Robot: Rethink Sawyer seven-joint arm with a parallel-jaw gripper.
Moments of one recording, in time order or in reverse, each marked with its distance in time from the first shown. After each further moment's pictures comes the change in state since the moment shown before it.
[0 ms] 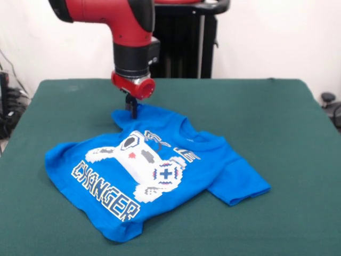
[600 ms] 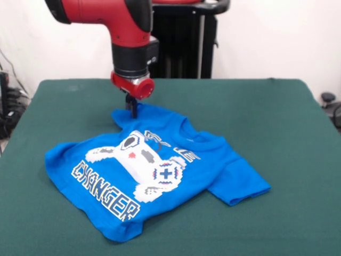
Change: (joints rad) arm -0.030 -0.007 0.034 0.004 0.000 0.043 0.000
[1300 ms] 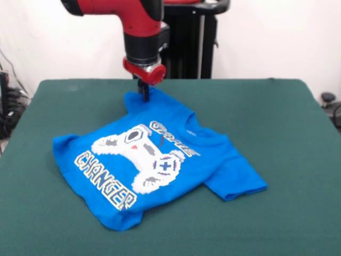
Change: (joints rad) arm -0.004 -0.053 0.040 0.100 0.000 0.124 0.000
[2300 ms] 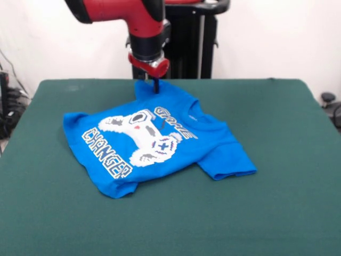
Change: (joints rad) arm -0.050 0.064 0.005 0.046 -0.102 0.040 0.000
